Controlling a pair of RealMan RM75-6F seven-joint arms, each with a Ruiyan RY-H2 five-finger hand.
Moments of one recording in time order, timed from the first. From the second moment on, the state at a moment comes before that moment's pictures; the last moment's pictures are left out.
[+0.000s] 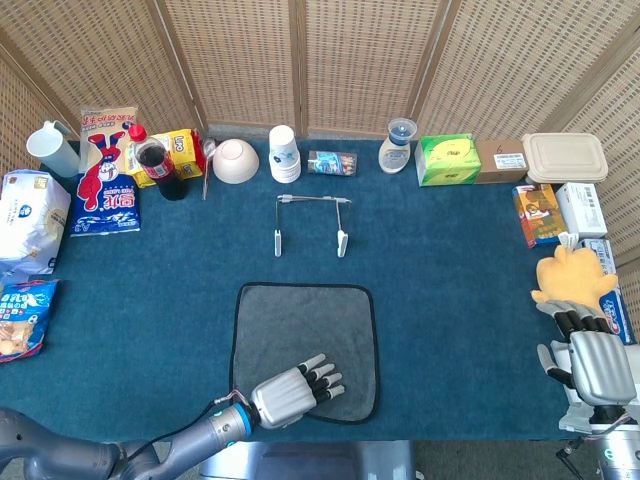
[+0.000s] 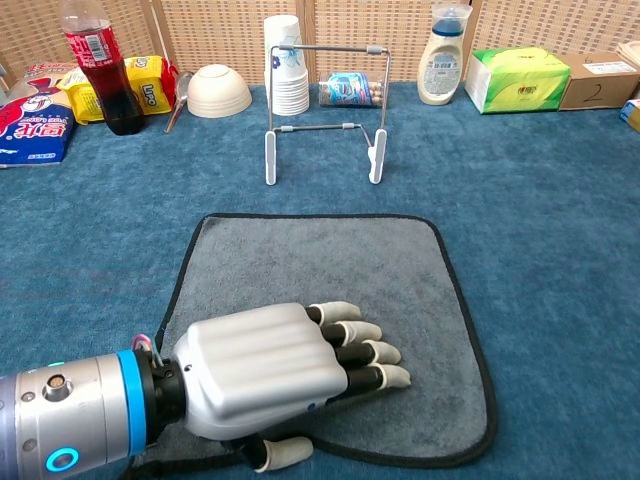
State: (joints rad) left arm -0.72 -1.74 0.09 -1.64 1.43 0.84 0.77; right arm 0.07 -1.11 0.06 -1.66 -1.49 1.47 -0.03
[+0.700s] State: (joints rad) left arm -0.70 -1.75 0.06 -1.64 1.43 0.90 0.67; right arm 0.07 -1.11 0.06 -1.66 -1.49 1.47 -0.04
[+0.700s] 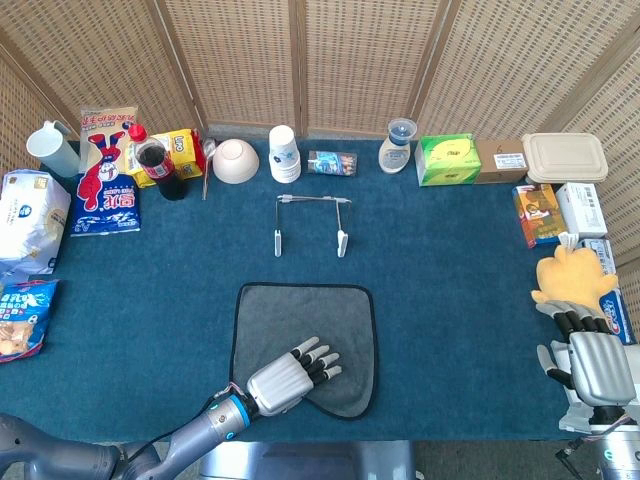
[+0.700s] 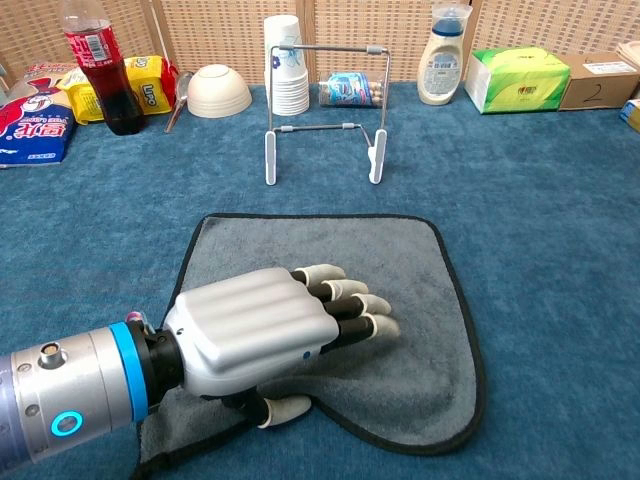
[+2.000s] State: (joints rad) left arm -0.66 -1.71 0.05 -1.74 1.40 0.96 0.57; right arm 0.07 -1.12 0.06 -1.65 -1.48 1.46 -0.02
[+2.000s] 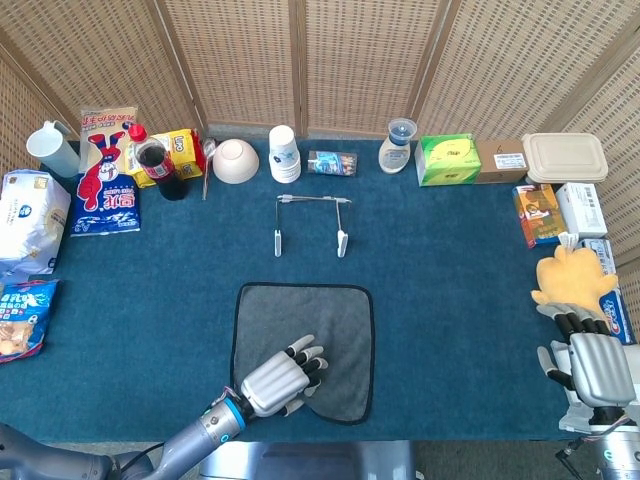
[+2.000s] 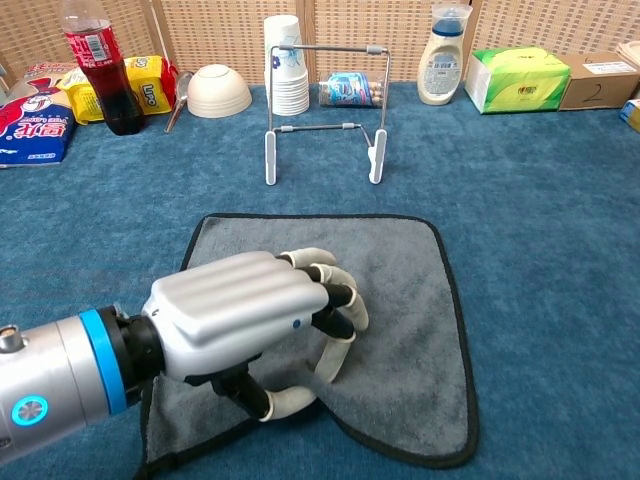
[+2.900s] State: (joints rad) left arm -0.79 -1.66 -0.16 -1.63 1.21 0.88 0.47; right arm 0.06 -1.12 0.06 -1.64 -1.47 1.47 -0.01
